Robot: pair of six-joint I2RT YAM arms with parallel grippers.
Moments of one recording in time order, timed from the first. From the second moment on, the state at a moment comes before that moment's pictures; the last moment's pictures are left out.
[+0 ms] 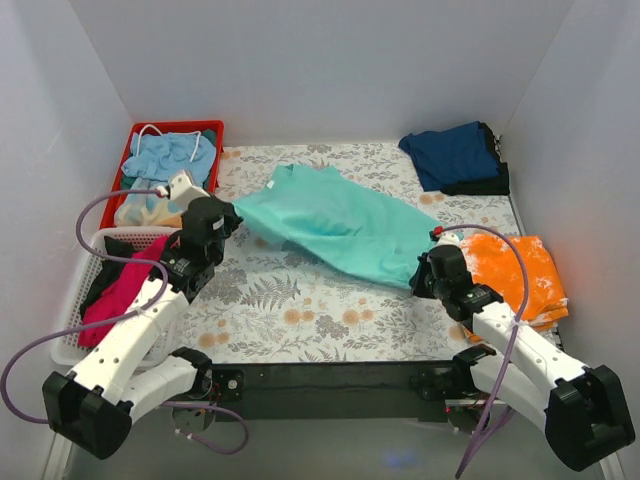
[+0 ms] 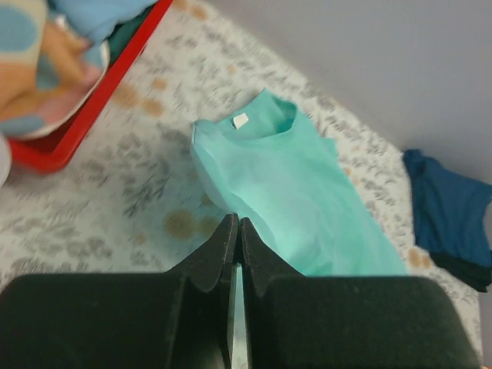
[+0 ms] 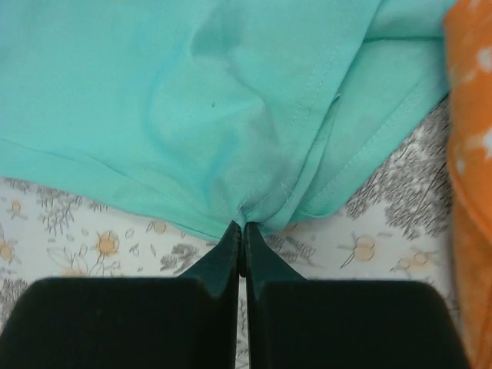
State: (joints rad) left arm -0.43 1.00 0.92 -0.19 -0.51 -0.70; right arm 0.42 0.91 0.43 -0.22 0.11 0.45
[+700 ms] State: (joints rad) left arm -0.45 0.87 0.73 -0.51 -0.69 -1.03; right arm 0.77 0.71 0.47 -0.62 0.25 0.80
